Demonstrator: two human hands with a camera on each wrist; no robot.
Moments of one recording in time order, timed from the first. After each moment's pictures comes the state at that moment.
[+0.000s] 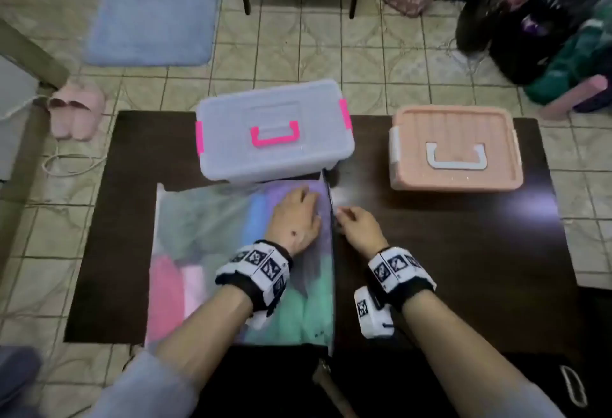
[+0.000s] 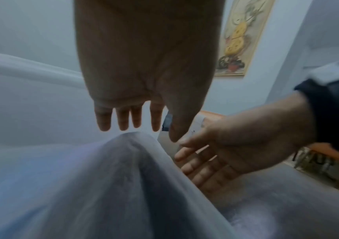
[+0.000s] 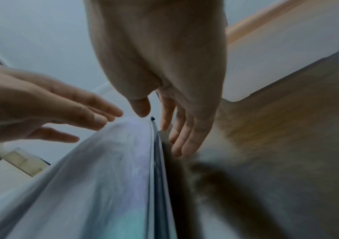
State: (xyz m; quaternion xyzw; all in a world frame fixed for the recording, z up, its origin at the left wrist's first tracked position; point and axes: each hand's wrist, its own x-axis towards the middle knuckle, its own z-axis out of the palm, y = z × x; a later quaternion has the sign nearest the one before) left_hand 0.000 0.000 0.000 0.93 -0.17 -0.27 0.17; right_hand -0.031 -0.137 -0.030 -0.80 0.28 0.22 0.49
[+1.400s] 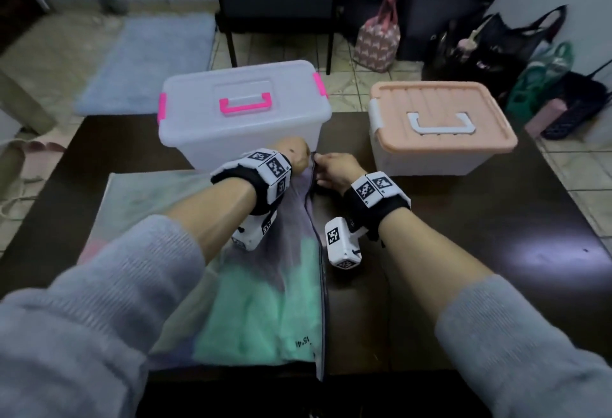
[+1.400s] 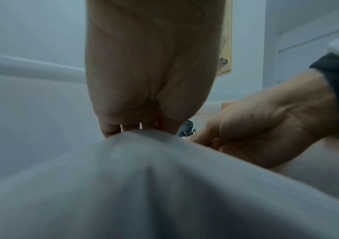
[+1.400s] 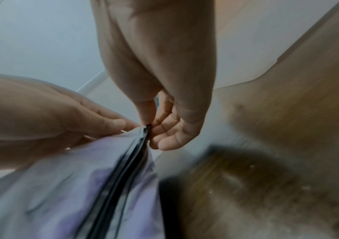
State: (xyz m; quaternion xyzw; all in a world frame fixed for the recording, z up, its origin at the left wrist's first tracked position) left_hand 0.055 -0.049 -0.042 0.96 -0.19 -0.20 0.11; right_hand 0.021 -0.148 -0.081 -0.69 0.26 0.11 0.67
